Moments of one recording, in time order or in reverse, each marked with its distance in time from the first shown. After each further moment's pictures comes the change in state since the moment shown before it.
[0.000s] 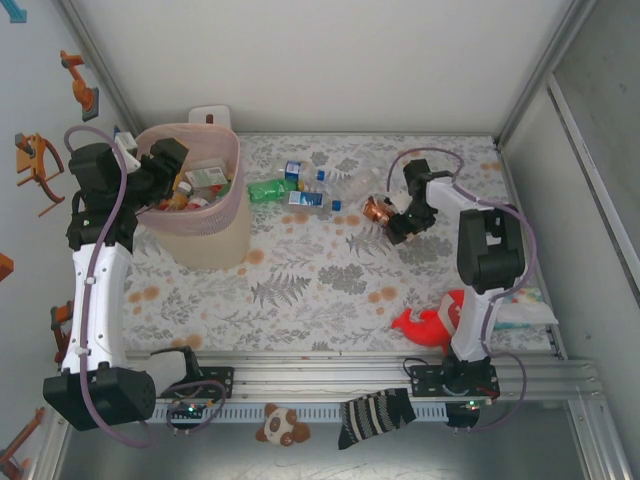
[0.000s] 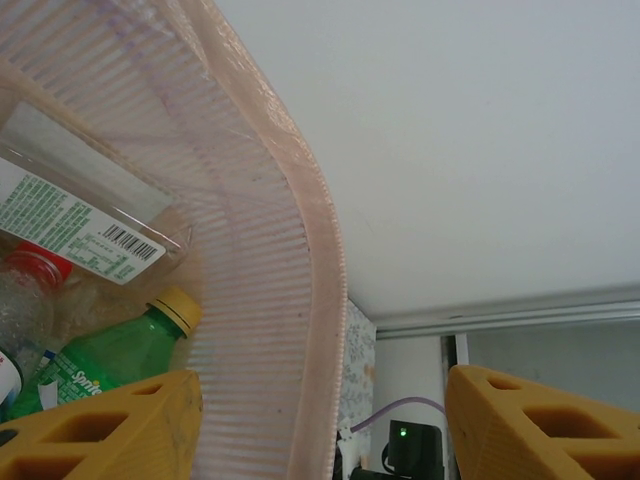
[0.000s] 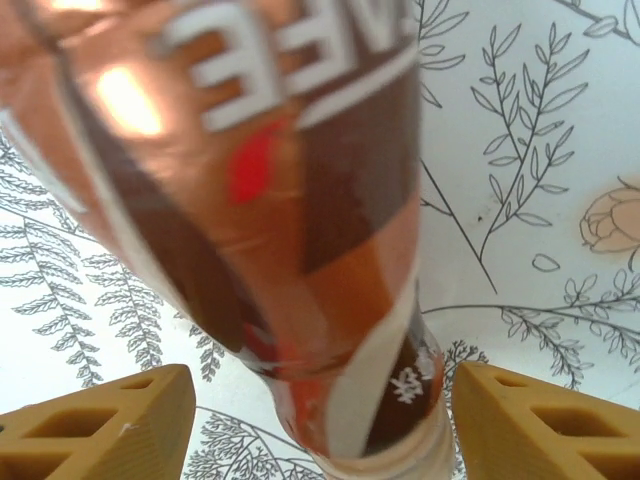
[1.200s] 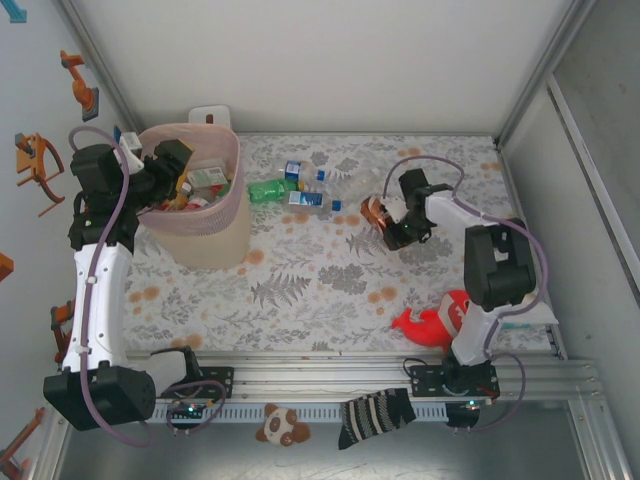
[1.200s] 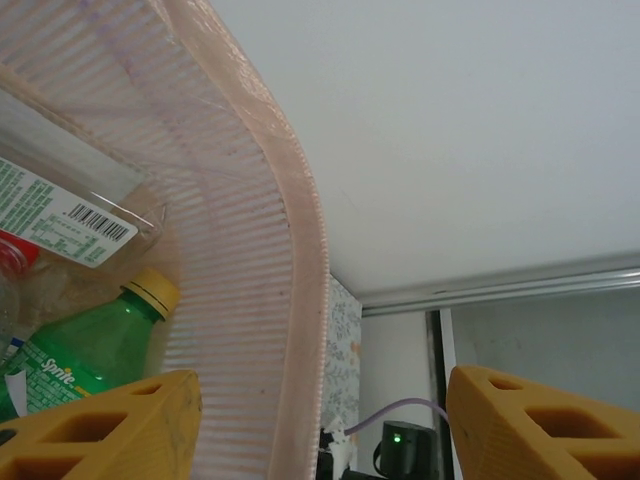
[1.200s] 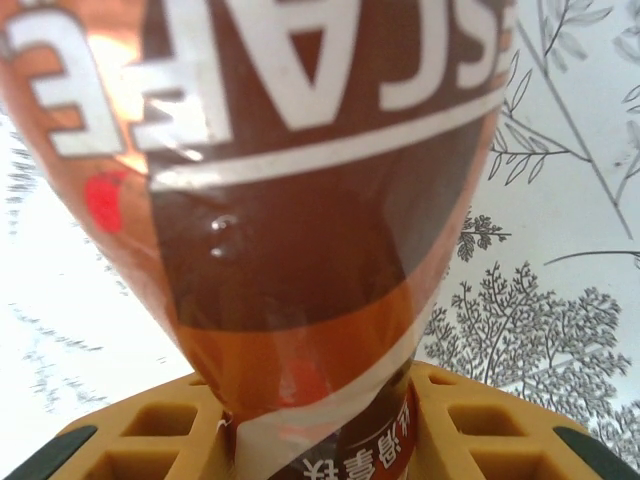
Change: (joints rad) left arm -0.004 0.000 -0.018 0.030 0.068 0.005; right arm 0.058 -0.171 -0.177 0.095 -0.065 0.085
